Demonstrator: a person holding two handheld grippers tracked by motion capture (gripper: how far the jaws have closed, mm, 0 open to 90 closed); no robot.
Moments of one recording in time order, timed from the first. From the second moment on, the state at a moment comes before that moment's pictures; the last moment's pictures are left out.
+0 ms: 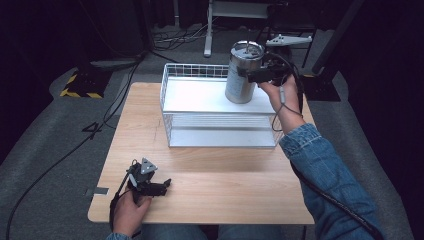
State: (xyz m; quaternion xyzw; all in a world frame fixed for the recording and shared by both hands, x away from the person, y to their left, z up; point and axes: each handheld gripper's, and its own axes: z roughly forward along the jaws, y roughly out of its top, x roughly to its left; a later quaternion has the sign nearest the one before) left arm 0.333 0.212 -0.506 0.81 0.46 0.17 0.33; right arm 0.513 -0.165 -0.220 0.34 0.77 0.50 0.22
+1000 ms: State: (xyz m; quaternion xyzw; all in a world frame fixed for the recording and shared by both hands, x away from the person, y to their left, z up) left arm 0.337 0.211 -0.506 0.81 0.46 0.17 0.32; right arm 0.424 -0.229 -0.224 0.31 0.77 0.51 0.23
